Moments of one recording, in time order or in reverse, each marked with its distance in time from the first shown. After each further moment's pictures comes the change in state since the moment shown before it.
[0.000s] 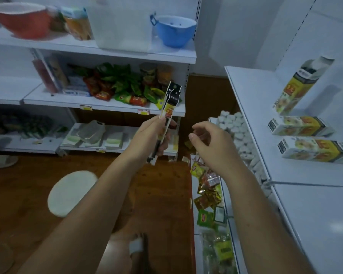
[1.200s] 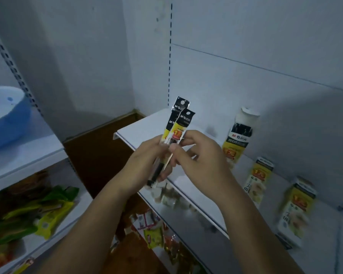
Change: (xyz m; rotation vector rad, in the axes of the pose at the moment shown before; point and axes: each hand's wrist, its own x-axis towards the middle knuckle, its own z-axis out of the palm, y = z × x) left_hand 0.441 0.054 0.159 0.109 -0.956 0.127; right_hand 0.284 0.104 -0.127 0.094 0.677 0.404
